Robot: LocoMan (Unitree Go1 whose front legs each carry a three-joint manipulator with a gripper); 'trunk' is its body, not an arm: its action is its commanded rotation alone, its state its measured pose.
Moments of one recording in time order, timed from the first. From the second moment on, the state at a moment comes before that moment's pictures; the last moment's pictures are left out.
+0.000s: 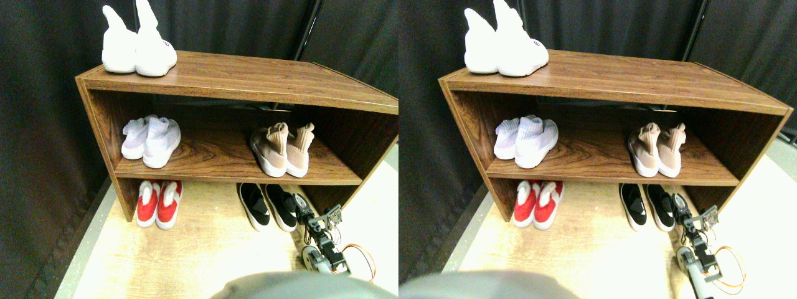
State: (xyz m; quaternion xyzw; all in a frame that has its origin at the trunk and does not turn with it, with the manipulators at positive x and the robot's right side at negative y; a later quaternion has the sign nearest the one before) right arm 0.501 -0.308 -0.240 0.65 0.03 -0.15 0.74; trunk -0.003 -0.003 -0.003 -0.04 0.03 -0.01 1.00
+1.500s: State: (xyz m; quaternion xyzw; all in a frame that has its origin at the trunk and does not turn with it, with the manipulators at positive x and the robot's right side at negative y) right arm 0.496 -0.277 -0.229 0.64 0.05 -0.14 0.75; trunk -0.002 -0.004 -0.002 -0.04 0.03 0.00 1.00
